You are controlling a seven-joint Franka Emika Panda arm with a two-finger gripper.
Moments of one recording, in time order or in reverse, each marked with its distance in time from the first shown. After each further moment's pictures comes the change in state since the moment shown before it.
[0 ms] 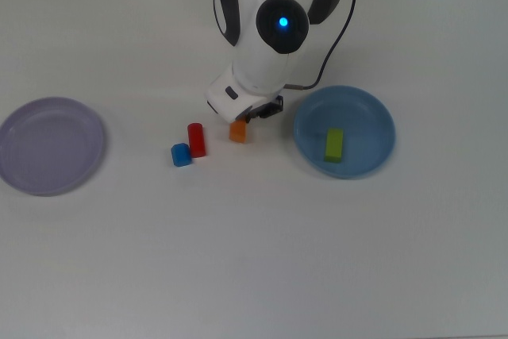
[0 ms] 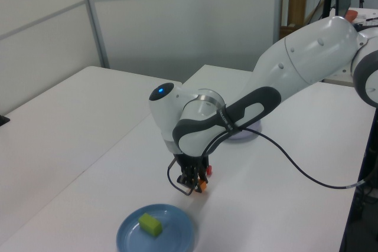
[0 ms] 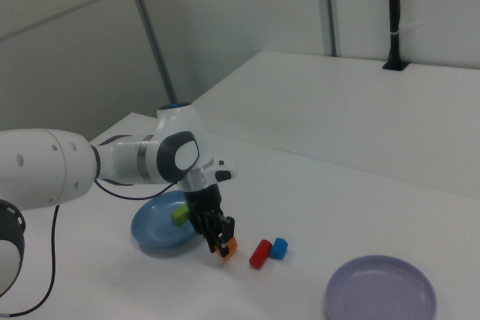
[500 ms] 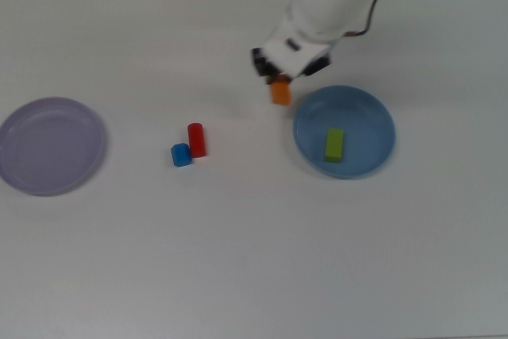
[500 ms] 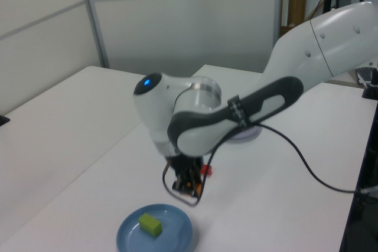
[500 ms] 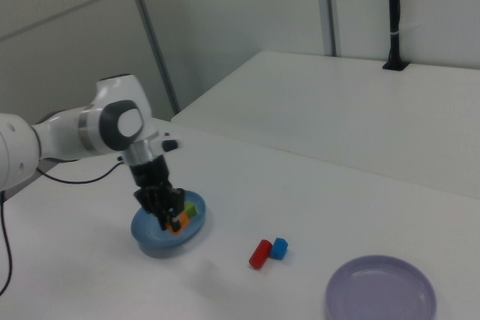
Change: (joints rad) arm 0.102 -0.122 0.084 0.007 0.003 -0.150 -0.028
